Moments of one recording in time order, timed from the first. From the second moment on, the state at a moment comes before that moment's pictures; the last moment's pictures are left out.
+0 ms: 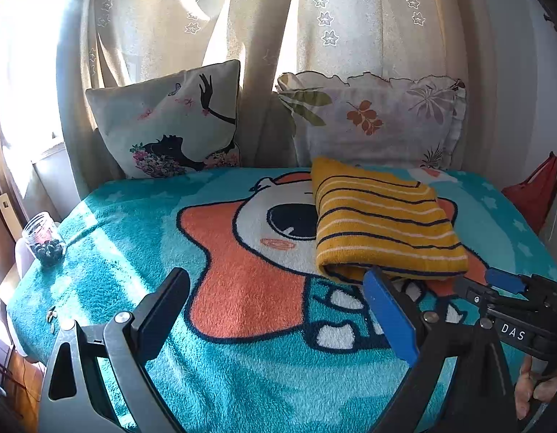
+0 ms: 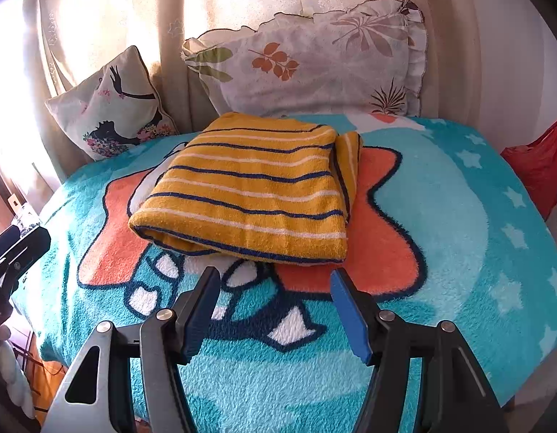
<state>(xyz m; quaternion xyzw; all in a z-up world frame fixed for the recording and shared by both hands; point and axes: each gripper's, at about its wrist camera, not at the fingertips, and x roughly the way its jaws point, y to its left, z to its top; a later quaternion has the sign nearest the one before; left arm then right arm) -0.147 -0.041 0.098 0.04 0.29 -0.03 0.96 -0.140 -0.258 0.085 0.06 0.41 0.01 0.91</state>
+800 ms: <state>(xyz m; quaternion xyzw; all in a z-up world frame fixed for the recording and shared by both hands) -0.112 -0.039 0.063 0.02 0.35 -0.04 0.93 -0.058 -0.261 0.100 0.08 0.38 0.08 0.92</state>
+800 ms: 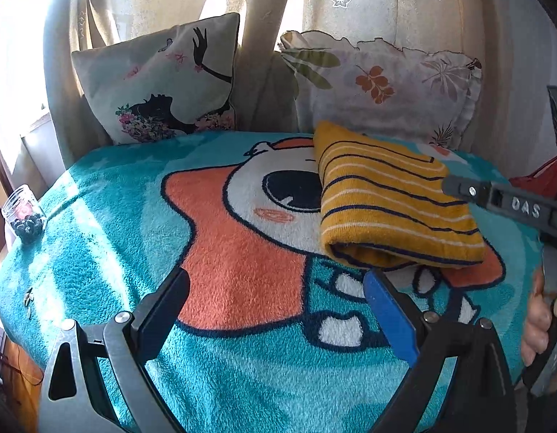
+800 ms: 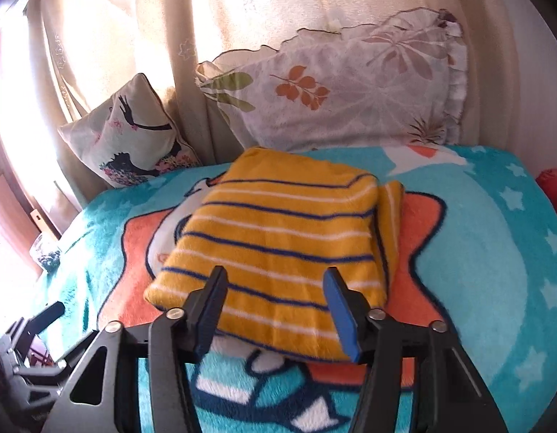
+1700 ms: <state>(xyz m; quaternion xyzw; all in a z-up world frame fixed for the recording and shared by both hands) -0.075 -0.027 0.036 0.01 0.39 -0.01 0.92 0.077 -0.290 0.052 0.18 0.45 0.15 0.86</state>
